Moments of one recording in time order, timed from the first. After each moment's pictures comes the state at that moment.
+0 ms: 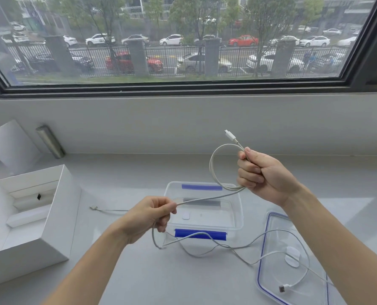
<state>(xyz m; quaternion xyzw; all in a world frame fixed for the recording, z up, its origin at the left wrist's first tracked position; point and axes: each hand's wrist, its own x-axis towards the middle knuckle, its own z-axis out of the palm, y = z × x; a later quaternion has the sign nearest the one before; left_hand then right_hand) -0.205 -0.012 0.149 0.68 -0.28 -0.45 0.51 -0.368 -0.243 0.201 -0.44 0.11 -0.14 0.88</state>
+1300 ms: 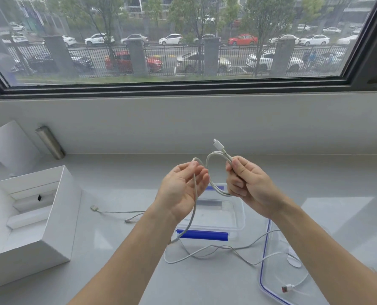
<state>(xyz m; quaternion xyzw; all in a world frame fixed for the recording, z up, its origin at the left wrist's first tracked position) -0.249 -0.082 0.208 0.40 0.00 -0.45 0.80 -0.358 -0.217 0.178 -0.56 0.09 -0.19 0.80</state>
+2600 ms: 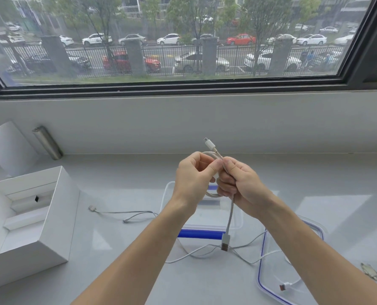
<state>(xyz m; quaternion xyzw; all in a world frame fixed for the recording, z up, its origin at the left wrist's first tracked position) -0.266 -0.105 0.203 0.66 -0.31 -0.20 0.65 -0.348 -0.201 0.185 -0.53 0.13 -0.19 0.82</state>
